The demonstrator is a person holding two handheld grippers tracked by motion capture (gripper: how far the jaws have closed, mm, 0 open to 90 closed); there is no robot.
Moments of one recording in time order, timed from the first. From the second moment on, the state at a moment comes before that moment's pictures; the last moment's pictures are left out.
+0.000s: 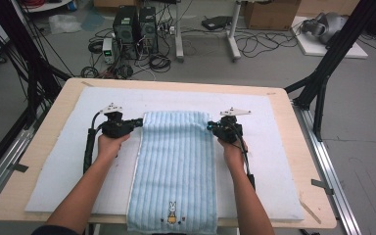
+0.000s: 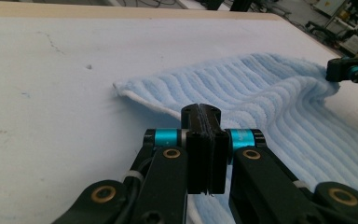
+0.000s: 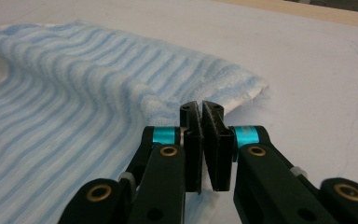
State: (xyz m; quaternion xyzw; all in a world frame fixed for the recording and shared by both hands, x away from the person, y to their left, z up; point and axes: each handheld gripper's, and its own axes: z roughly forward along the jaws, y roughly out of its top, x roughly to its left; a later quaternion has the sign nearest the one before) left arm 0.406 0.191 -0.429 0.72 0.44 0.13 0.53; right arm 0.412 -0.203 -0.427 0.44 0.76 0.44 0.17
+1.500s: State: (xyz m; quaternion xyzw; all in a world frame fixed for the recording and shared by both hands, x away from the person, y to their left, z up) left arm 0.385 0.188 -0.436 0.71 0.47 0.12 0.51; right arm 0.321 -0.232 -0.432 0.44 0.77 0.45 0.16
